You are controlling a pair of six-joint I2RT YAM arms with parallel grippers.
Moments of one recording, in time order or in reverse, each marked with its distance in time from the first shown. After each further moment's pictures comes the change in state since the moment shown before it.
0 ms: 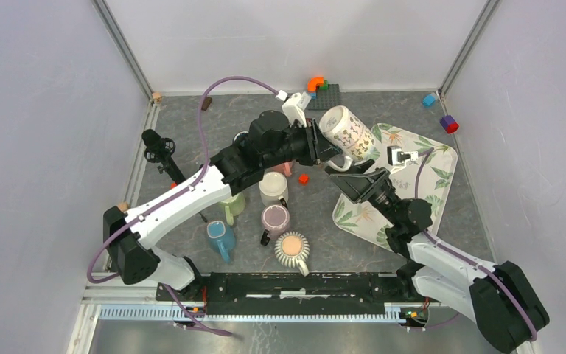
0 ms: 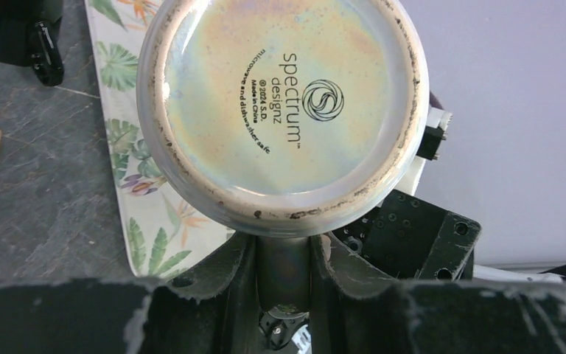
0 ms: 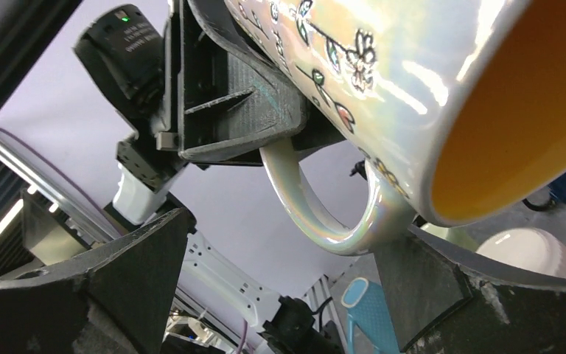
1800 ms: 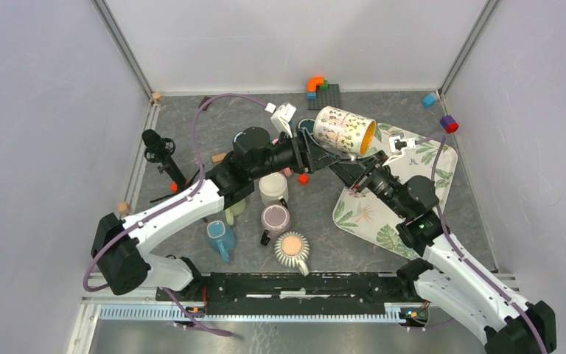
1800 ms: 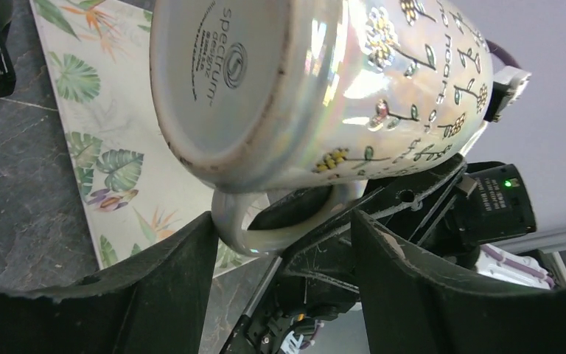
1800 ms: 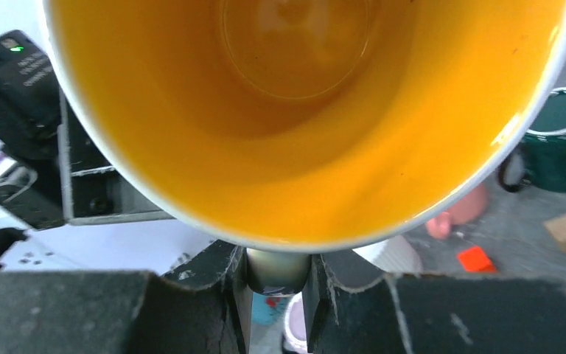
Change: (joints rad) left arm 0.055 -0.112 -0.305 0.371 0.142 -0.082; right arm 0.003 -0.199 0.256 -0.742 0.091 -0.430
